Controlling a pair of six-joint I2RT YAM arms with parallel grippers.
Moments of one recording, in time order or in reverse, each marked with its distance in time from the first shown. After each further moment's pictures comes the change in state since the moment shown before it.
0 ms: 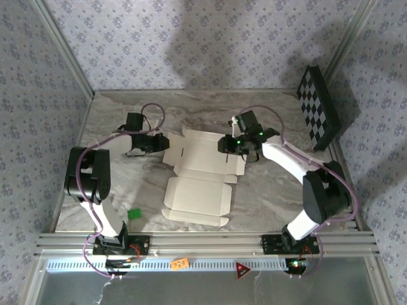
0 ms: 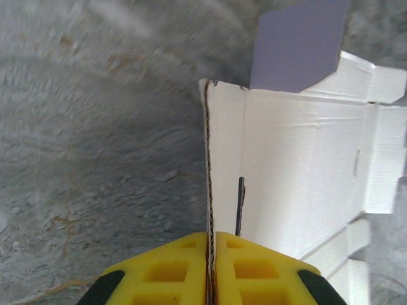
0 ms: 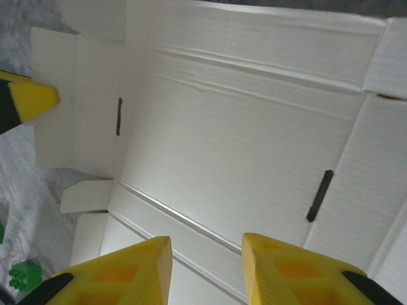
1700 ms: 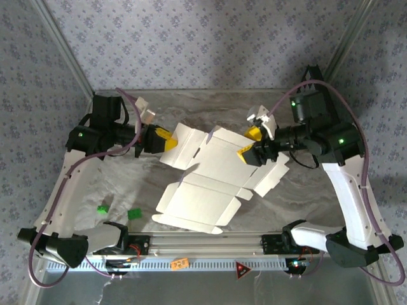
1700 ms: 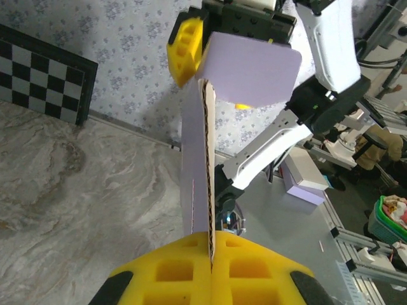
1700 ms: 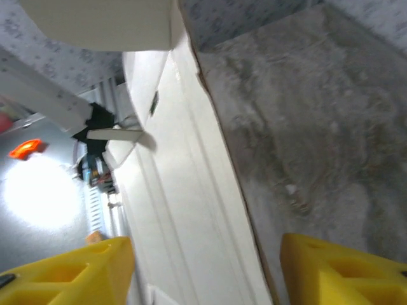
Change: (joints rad) left arm -0.140 -0.556 0.363 -0.588 0.682 0.457; right arm -0.043 -0.359 0.604 -0.846 -0.428 -0.882
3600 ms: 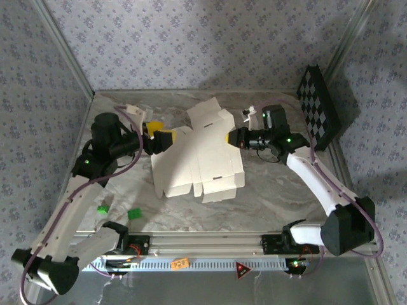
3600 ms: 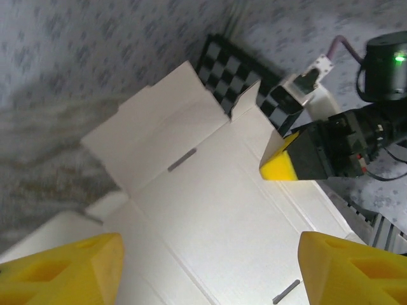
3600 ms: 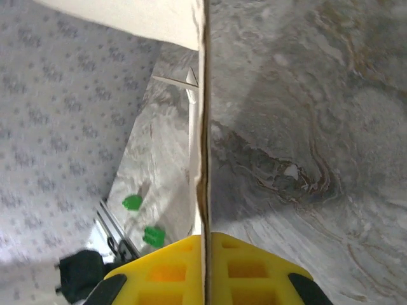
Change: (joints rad) left arm -0.063 -0.208 -0.395 0.526 -0.783 -0.466; right arm -0.063 0.097 -0.686 0.947 0.076 0.966
